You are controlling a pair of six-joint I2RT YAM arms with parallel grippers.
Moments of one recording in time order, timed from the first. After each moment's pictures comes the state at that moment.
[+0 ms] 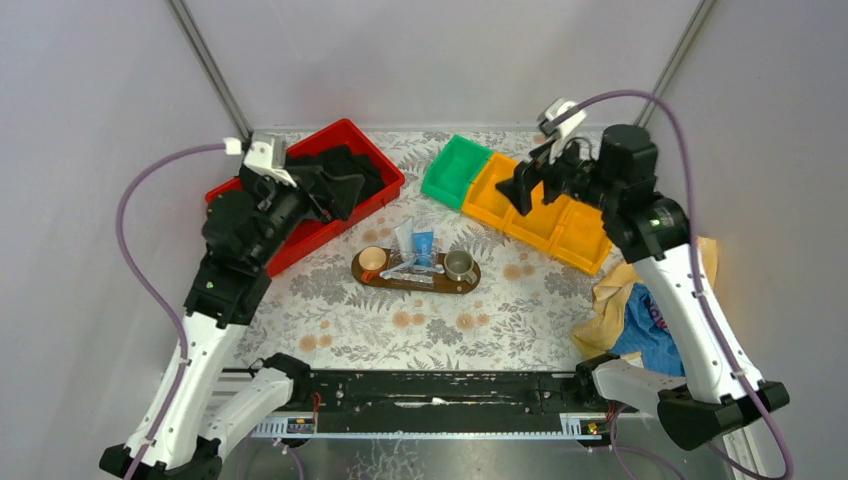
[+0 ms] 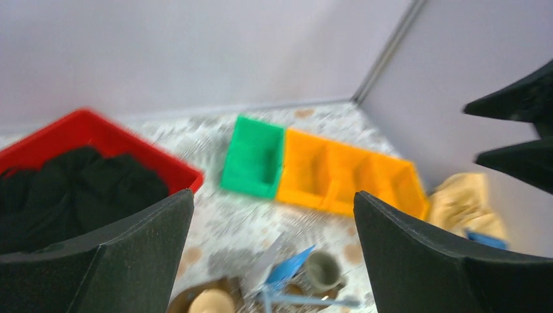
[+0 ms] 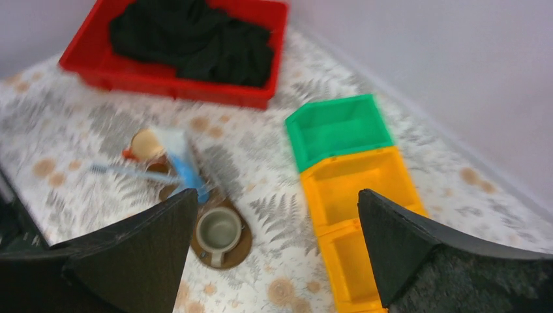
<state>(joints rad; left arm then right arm) -0.33 0.79 1.04 -0.24 0.12 -0.28 0.35 1.13 1.37 -0.55 -0.48 -0.20</state>
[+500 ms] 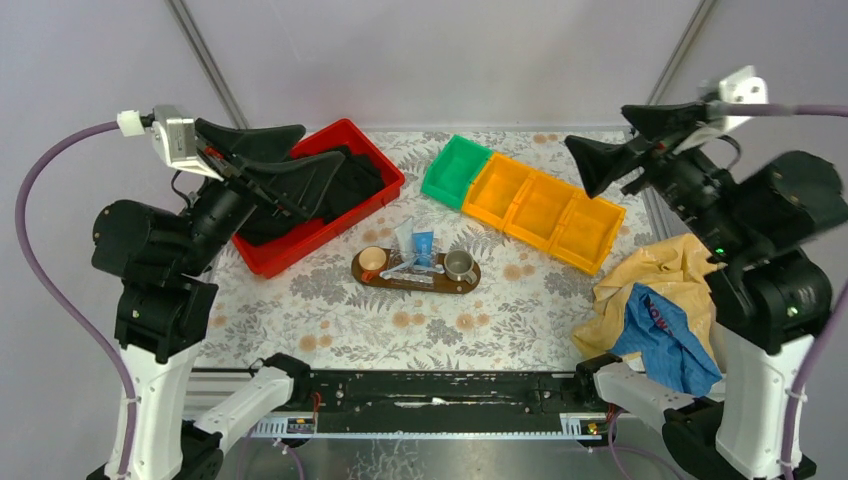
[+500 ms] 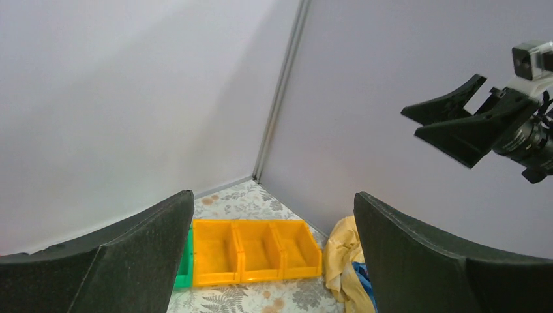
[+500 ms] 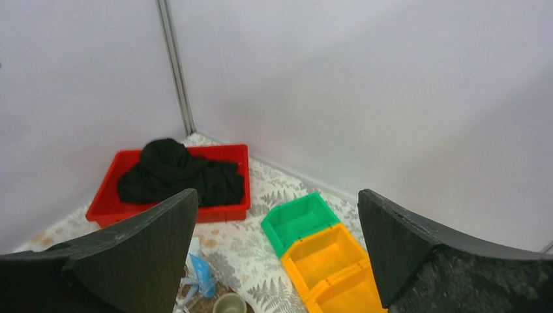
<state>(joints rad) -0.33 0.87 1.57 -0.31 0.35 -0.43 0.33 1.04 1.90 -0.72 -0.23 0.00</state>
